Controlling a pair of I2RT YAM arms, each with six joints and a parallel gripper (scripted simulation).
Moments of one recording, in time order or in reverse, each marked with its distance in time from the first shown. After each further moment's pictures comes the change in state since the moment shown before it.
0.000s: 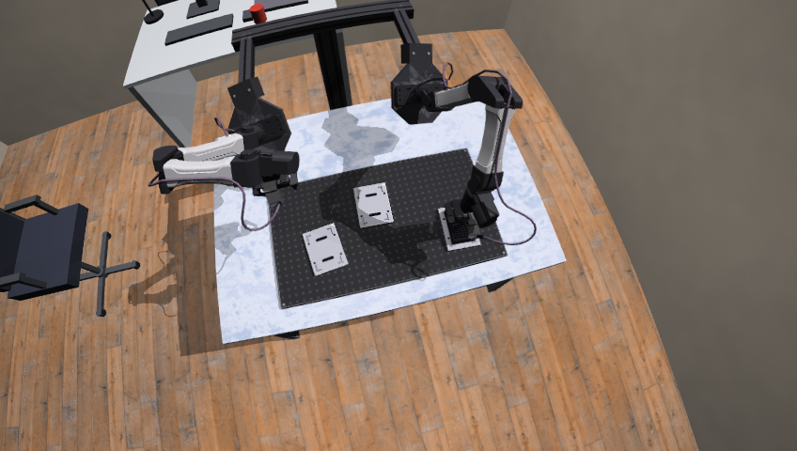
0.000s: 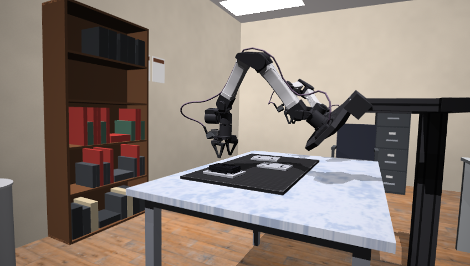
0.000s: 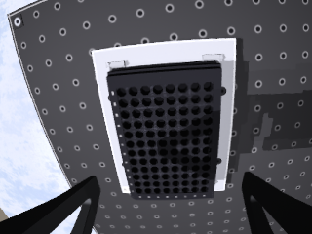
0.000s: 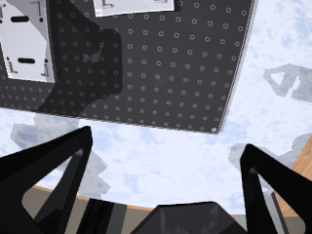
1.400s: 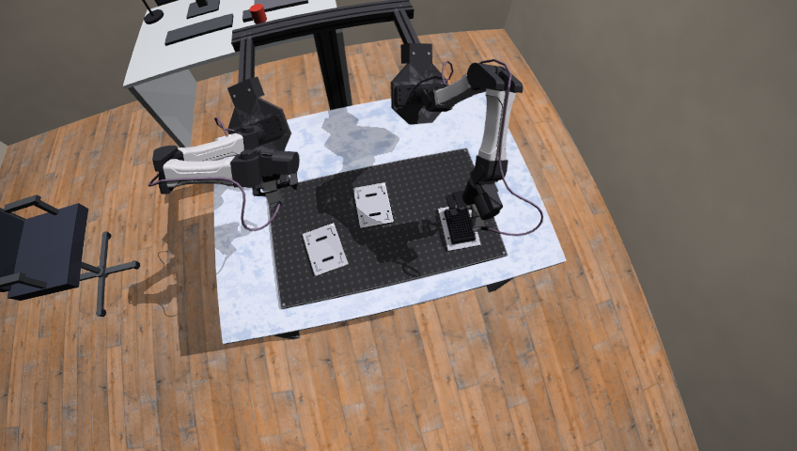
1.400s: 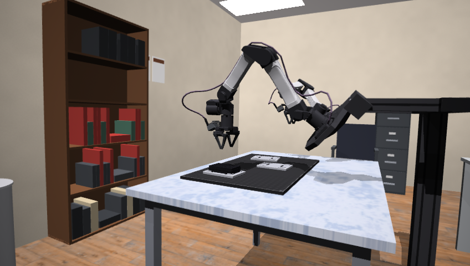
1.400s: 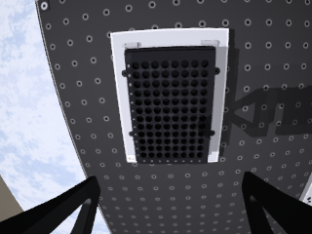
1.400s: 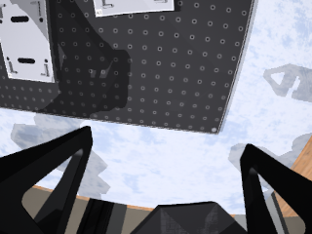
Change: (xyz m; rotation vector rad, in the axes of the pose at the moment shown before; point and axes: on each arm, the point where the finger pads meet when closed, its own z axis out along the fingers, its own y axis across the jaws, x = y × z) left arm 0.010 0.002 -0.042 -0.004 0.014 -0.044; right arm 0.000 0.000 0.000 0.000 0.000 0.000
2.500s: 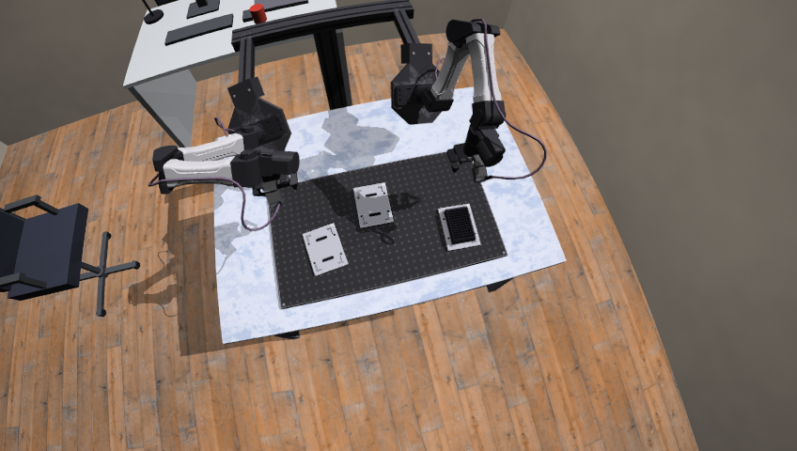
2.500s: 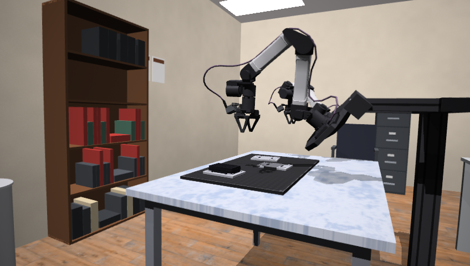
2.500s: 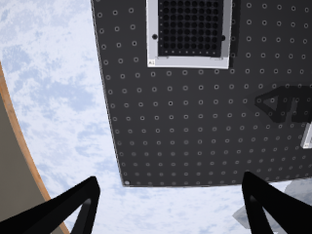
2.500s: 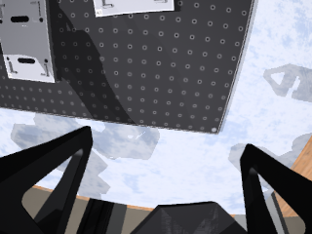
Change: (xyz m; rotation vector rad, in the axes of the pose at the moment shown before) left arm 0.114 0.026 -0.082 -0.015 -0.025 -0.036; right arm 0.000 0.000 0.000 0.000 0.000 0.000
